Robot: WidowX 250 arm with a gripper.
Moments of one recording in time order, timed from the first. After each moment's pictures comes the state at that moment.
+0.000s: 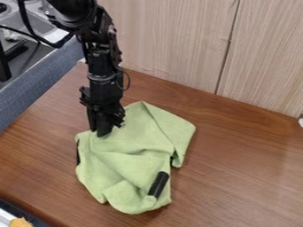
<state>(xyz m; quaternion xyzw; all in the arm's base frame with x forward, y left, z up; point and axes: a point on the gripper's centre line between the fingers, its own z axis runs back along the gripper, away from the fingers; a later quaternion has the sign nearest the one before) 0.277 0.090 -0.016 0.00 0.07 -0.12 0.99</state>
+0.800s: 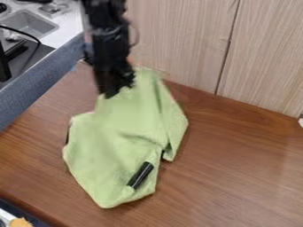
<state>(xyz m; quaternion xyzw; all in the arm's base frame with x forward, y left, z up) 0.296 0.058 0.076 0.02 -0.04 -0.13 0.99</state>
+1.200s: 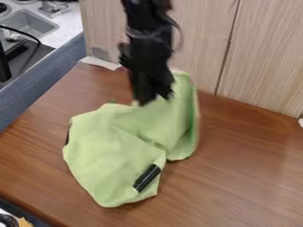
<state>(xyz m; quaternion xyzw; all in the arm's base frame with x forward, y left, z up) 0.282 -0.012 0.084 0.01 -0.06 -0.21 0.98</state>
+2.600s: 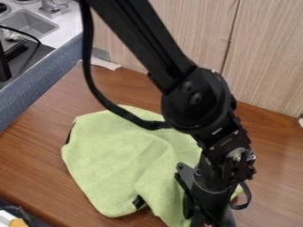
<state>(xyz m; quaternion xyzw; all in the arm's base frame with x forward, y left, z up) 0.215 -0.121 -0.021 0.03 -0.05 -0.26 0.97</state>
